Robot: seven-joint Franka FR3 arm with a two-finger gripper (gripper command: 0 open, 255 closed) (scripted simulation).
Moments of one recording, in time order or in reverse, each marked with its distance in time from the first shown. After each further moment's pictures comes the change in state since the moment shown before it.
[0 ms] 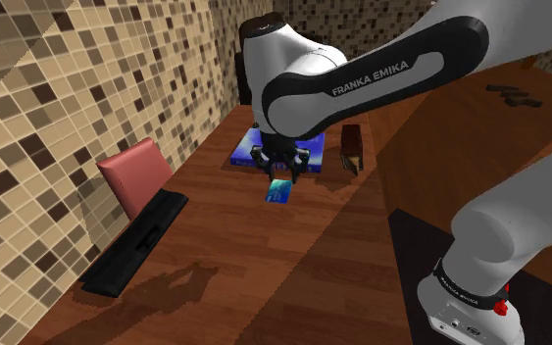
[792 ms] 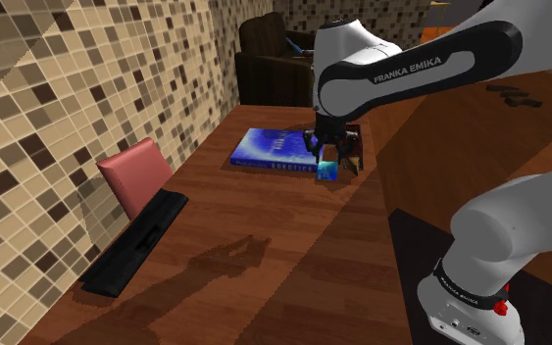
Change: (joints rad) arm -0.022 -0.214 -0.279 -0.243 0.010 0.037 -0.334
